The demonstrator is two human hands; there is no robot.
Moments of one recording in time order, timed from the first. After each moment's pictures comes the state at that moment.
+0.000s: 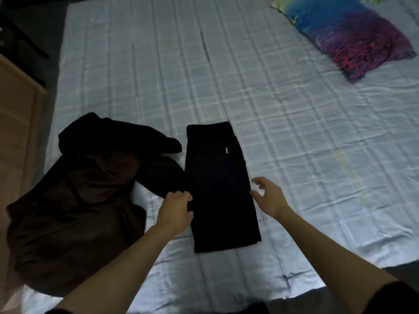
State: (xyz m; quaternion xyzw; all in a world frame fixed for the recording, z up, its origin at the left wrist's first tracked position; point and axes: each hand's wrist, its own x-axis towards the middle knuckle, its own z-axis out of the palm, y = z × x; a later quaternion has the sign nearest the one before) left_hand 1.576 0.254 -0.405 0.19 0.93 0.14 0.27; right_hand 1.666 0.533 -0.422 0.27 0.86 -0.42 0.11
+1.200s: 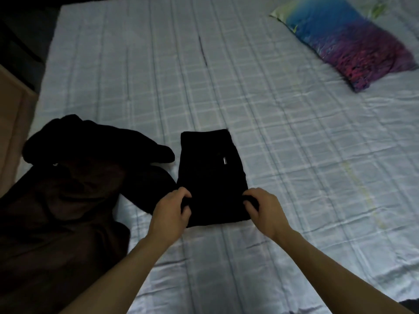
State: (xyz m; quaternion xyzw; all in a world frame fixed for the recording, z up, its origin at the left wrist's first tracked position) left_hand 1.553 0.272 -0.433 0.20 0.91 0.33 0.15; right_hand 1.649 0.529 -0.450 0.12 0.93 -0.36 0.01
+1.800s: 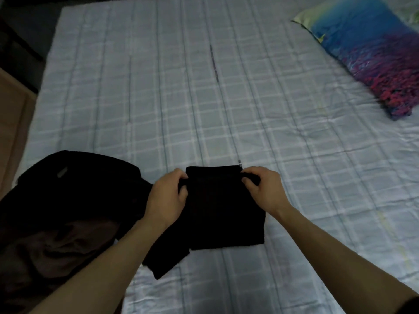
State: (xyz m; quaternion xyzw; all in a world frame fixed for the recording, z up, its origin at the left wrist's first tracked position) left_hand 1.364 0.329 -0.425 0.15 0.93 0.32 0.12; right_hand 1.434 0.585 -0.439 0.15 0.90 -0.41 -0.01
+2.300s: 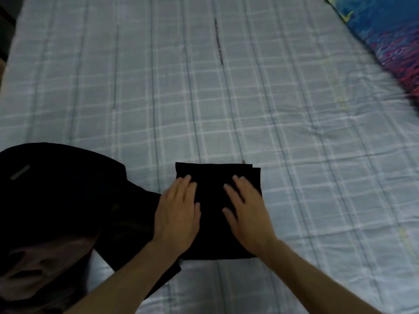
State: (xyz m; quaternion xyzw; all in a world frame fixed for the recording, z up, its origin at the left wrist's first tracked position) left_hand 1.383 0.356 -0.515 0.23 0.96 0.14 0.05; right_hand 1.447 0.550 -0.532 0.03 0.98 -0.22 0.01
